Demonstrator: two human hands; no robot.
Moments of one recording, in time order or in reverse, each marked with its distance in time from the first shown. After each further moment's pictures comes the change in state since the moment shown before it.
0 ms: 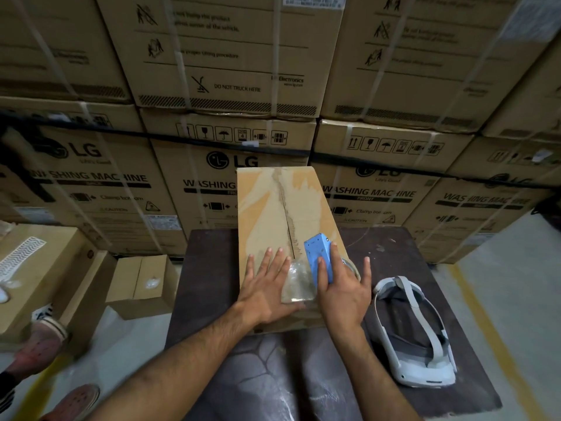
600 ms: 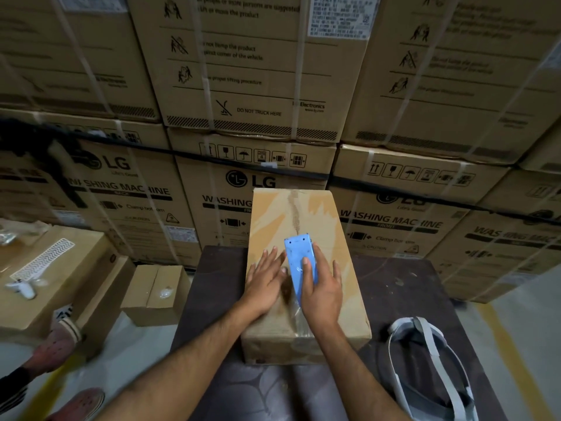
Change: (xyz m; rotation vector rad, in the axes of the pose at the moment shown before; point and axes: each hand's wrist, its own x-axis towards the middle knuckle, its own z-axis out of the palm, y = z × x) left_hand 0.044 -0.025 -0.041 -0.787 0.215 -0.193; right_hand 0.042 -0.040 0.051 0.586 -0.458 0.309
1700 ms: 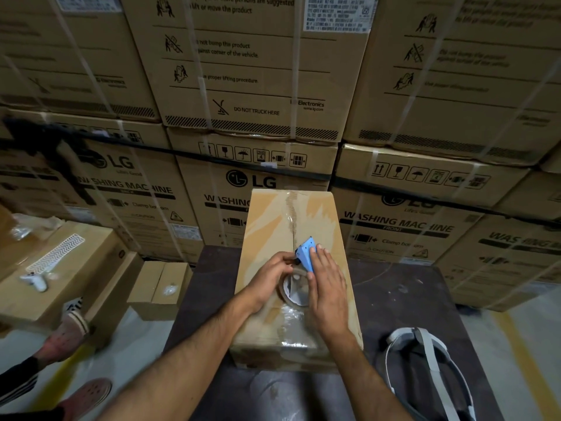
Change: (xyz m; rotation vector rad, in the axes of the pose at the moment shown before) left_hand 0.018 0.054 0.006 -0.679 -0.040 -0.128; right_hand 0.041 0.059 -0.020 -0.127 -0.141 -0.428
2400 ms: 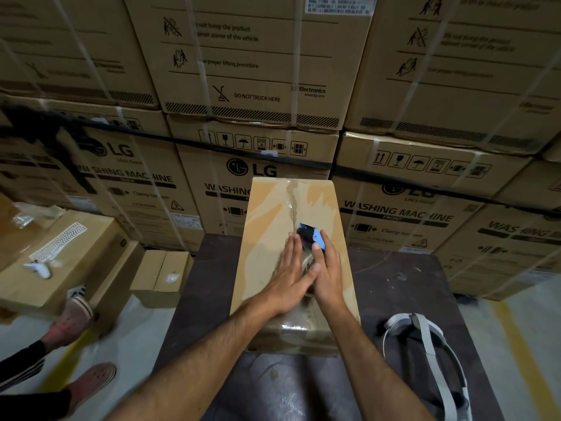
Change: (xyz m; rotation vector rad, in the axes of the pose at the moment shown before) left_hand -0.028 -0.008 0.038 0.704 -0.111 0.114; right_hand 0.016 -0.022 -0.007 0.542 -0.014 0.483
